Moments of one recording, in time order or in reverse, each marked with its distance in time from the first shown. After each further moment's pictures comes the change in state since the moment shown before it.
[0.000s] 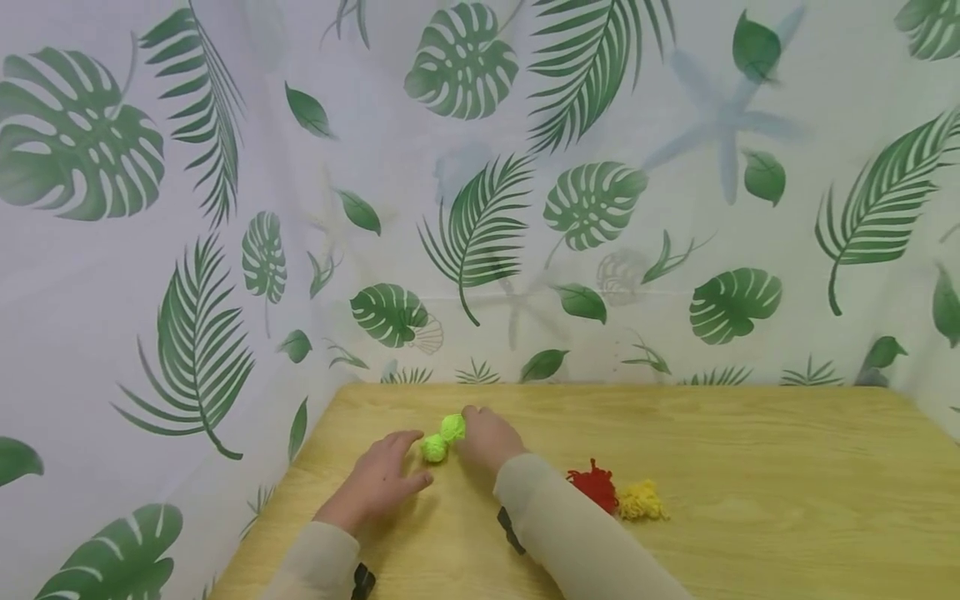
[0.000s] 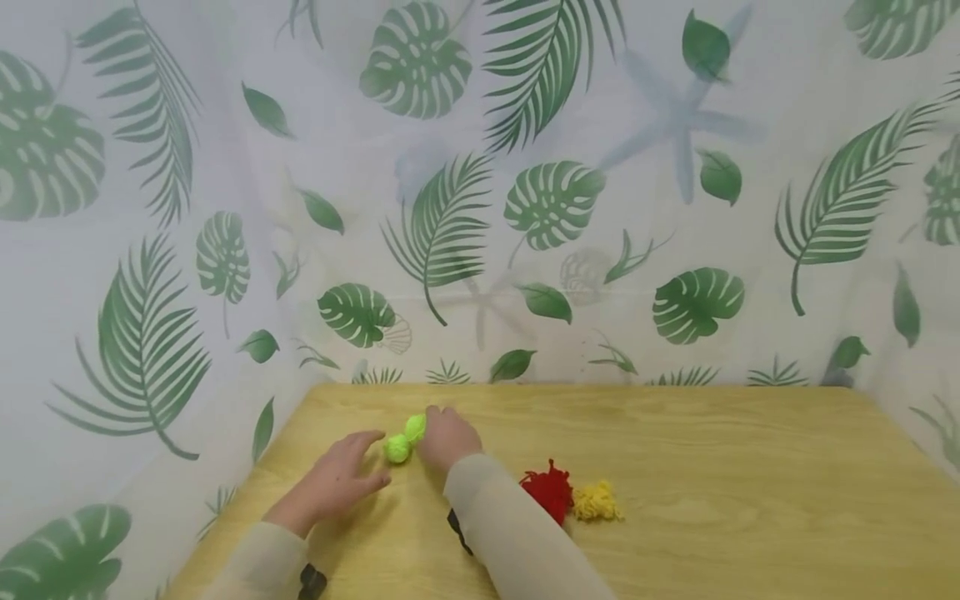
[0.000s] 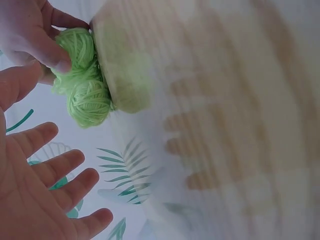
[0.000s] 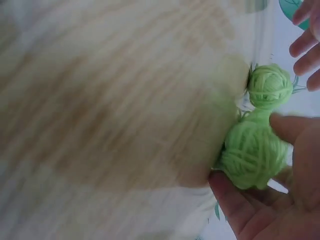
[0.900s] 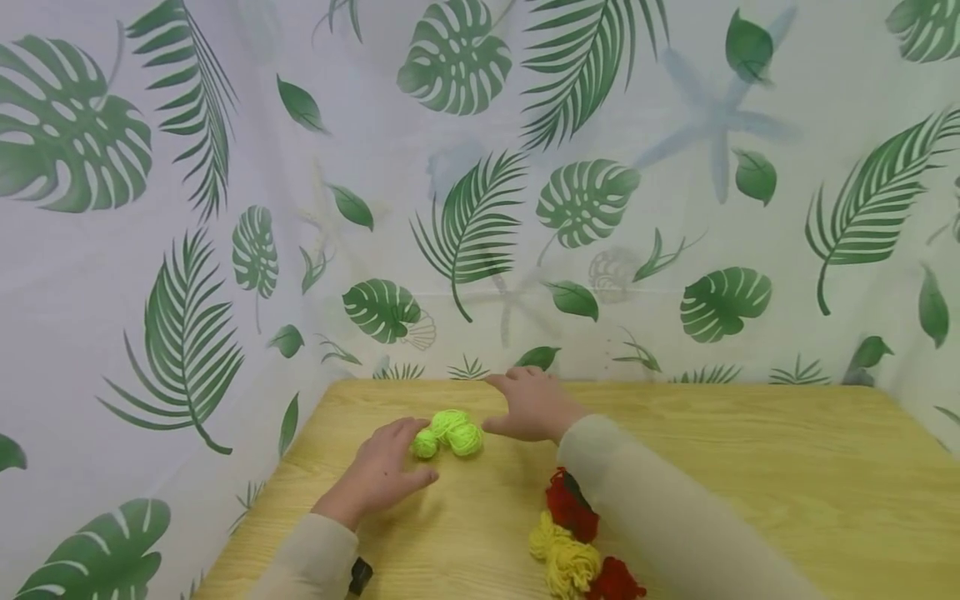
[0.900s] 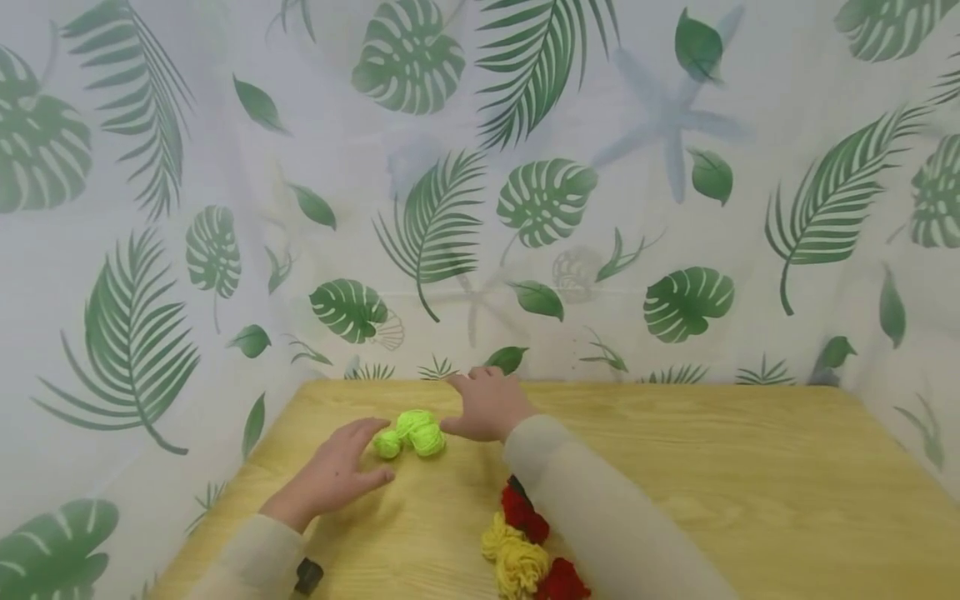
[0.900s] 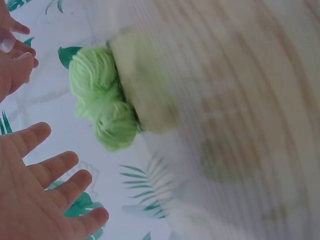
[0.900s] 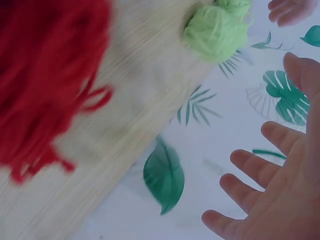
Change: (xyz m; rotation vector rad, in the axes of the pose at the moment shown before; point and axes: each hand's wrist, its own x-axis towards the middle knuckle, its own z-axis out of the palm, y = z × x) left_hand -0.003 0.025 -0.005 0.017 0.028 0.069; right_hand -0.024 0.039 -0.099 -0.297 -0.061 -0.169
